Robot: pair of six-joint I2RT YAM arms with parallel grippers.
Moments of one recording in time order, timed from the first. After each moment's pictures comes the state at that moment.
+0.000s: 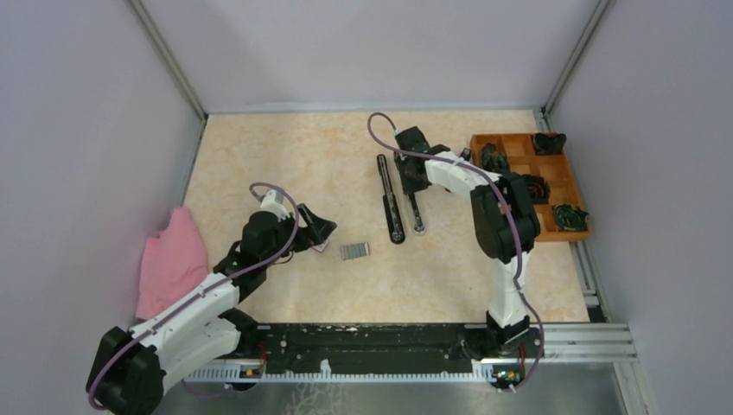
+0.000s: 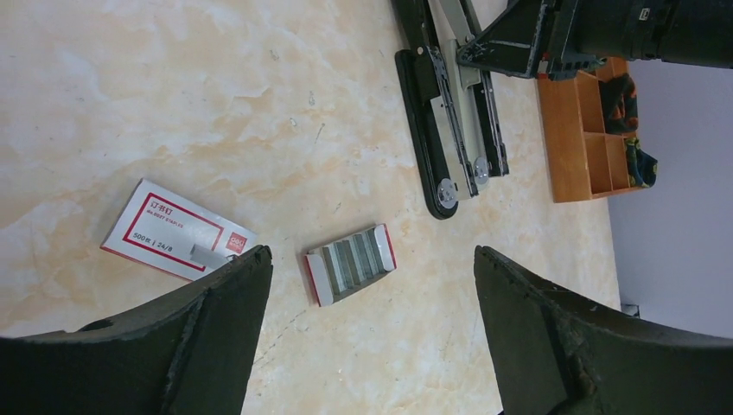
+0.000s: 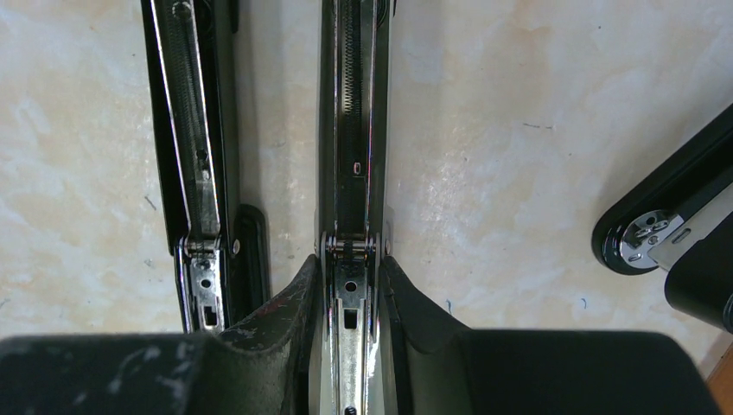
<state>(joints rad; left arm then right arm) -0.54 0.89 0.38 0.13 0.02 -0.78 0.47 1.99 1.48 -0.52 0.12 0.19</state>
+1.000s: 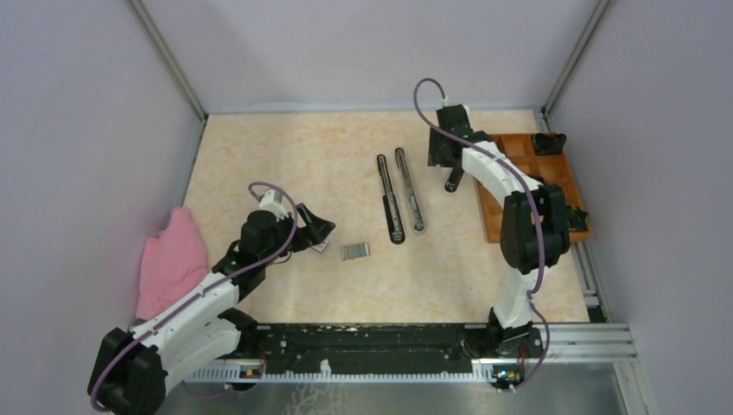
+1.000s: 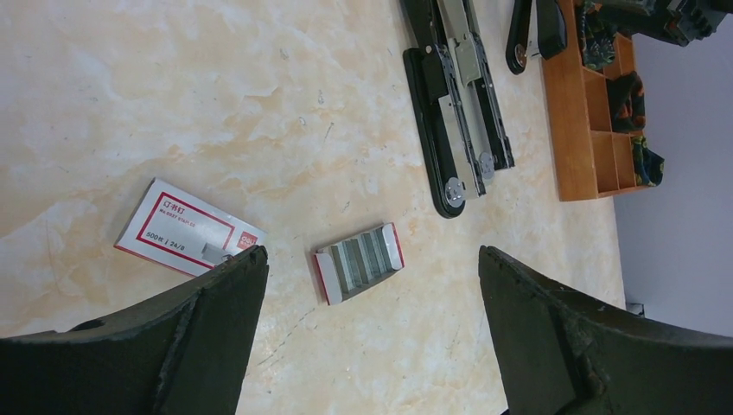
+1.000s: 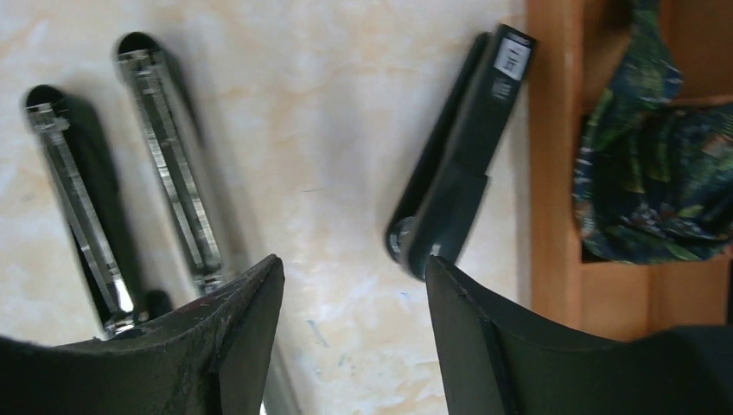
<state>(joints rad) -0.51 0.89 0.38 0.12 0.04 -0.76 0.32 1.84 1.49 -0.51 0.25 0.26</state>
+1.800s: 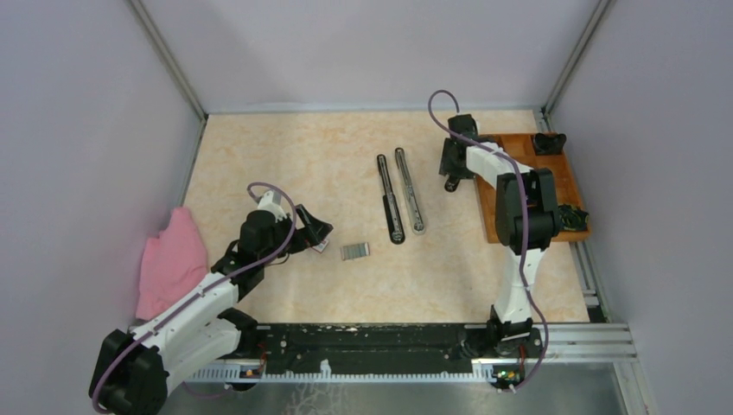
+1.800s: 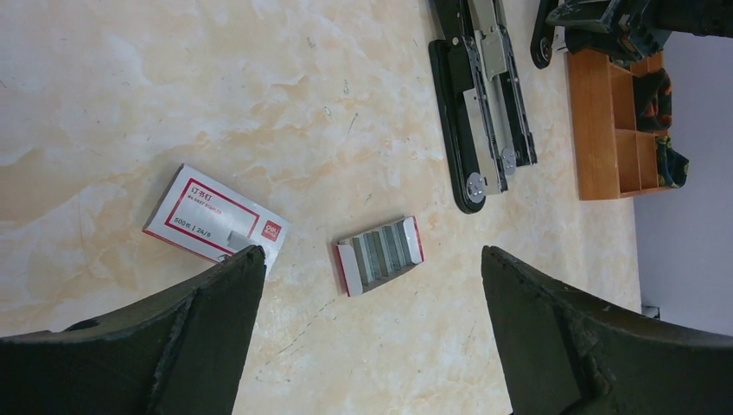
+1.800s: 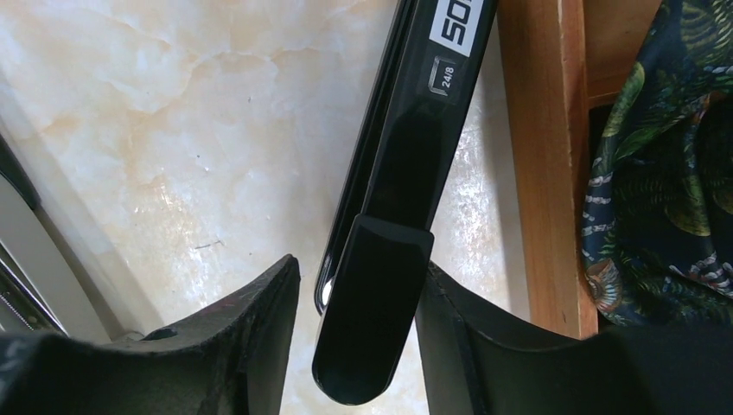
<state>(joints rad) -0.48 0.89 0.38 0.07 0.05 -0.75 0.18 2.01 1.48 -0.45 0.19 0.32</state>
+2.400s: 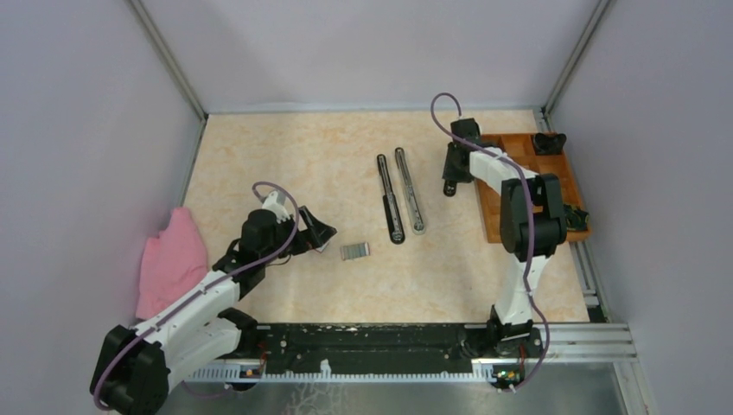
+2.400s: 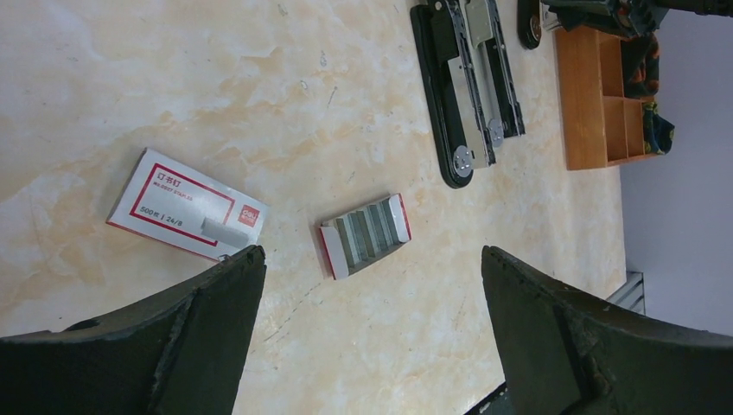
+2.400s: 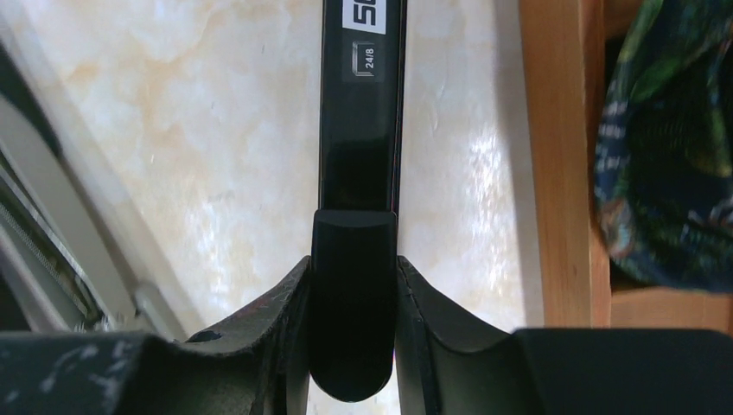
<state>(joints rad) -0.48 0.90 0.38 0.08 0.12 -0.75 0.18 1.96 1.41 -0.43 0.16 0.33</state>
